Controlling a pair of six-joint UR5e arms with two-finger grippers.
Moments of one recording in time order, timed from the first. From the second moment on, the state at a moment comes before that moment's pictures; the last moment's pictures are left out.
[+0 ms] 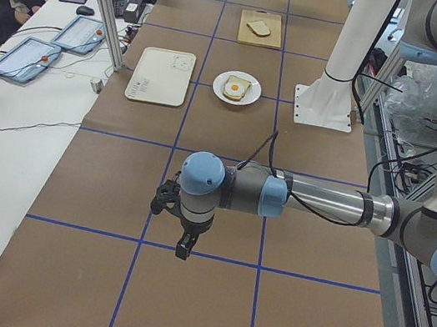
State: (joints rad) left arm -1.62 -1.41 -1.80 -1.50 -2.34 0.29; right arm 1.56 -1.78 1.83 -1.69 2.30 -0.12
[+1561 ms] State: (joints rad) left arm -1.63 -1.52 -1.85 -1.61 -2.32 0.29; right arm 1.39 -1.74 1.79 -1.17 2.42 0.09
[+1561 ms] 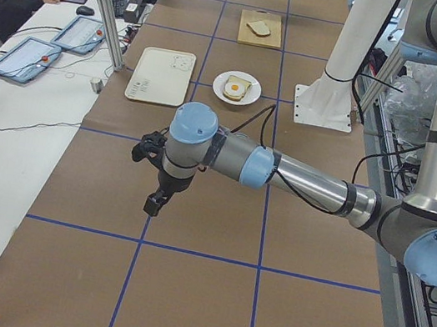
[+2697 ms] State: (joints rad) left arm -1.63 -1.52 -1.86 -1.62 -2.32 0.29; right arm 0.98 -1.86 1.68 -0.60 2.23 0.56
